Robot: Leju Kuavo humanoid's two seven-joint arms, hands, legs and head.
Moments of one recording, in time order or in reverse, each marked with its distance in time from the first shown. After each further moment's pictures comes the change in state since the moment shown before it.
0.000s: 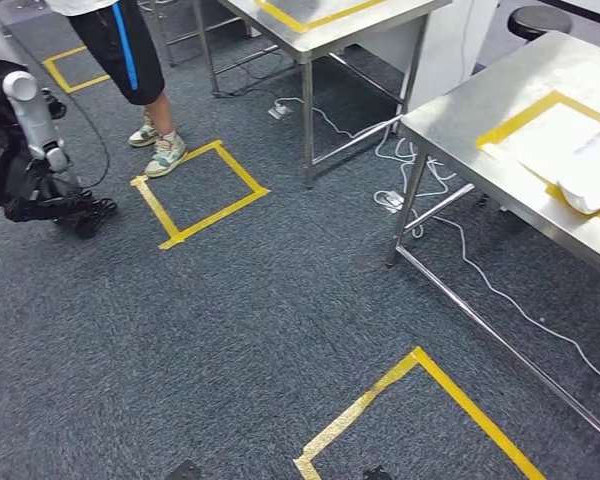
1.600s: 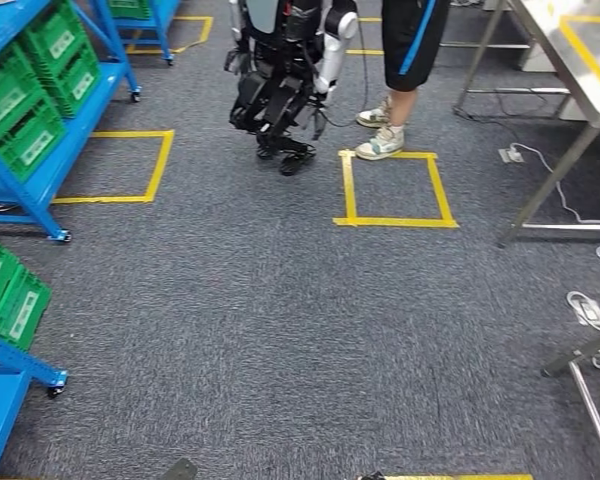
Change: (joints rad) left arm 0.007 -0.005 0.022 0.000 0.000 -0.003 0.001; right arm 0.004 0.000 0.000 0.000 0.002 0.000 0.004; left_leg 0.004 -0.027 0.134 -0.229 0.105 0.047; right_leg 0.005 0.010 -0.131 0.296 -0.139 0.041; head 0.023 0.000
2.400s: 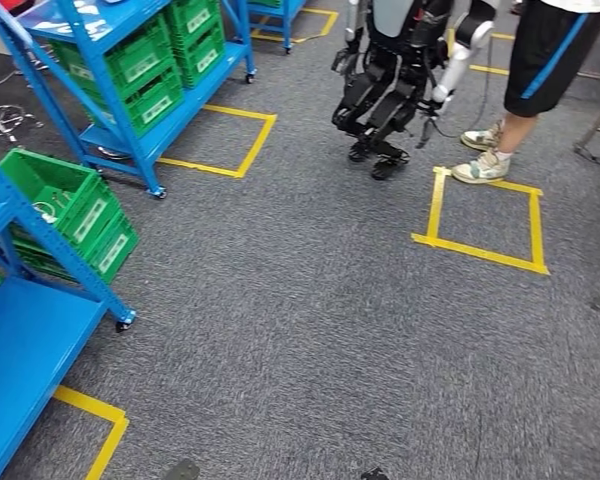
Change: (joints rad) left arm -0.005 0.000 0.002 0.000 -0.028 -0.013 0.001; right arm -0.008 0.000 0.000 0.000 0.016 0.000 0.004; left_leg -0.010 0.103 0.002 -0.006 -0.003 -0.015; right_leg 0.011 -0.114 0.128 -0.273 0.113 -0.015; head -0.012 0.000
